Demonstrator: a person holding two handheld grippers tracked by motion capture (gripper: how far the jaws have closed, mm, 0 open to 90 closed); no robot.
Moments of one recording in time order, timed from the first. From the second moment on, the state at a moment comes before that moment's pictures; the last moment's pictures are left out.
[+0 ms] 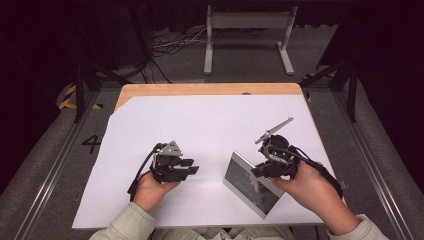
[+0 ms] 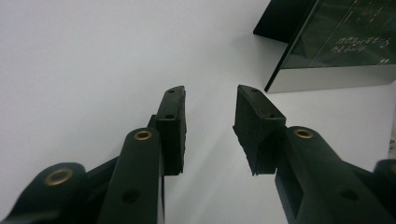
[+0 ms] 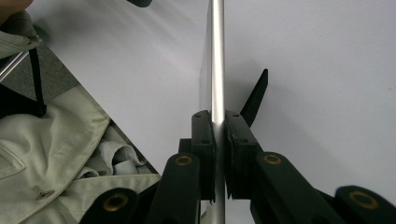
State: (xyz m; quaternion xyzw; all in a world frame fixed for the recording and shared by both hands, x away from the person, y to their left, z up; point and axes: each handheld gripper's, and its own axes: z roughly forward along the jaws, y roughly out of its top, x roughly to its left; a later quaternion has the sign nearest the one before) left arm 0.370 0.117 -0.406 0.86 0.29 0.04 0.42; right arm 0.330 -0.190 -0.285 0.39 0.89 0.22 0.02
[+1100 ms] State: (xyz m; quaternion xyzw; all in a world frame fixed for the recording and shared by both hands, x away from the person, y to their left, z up) left arm 0.365 0.147 -0.408 0.85 0.33 0.05 0.42; right arm 0.384 -0.179 -0.244 0.29 0.93 0.24 0.03
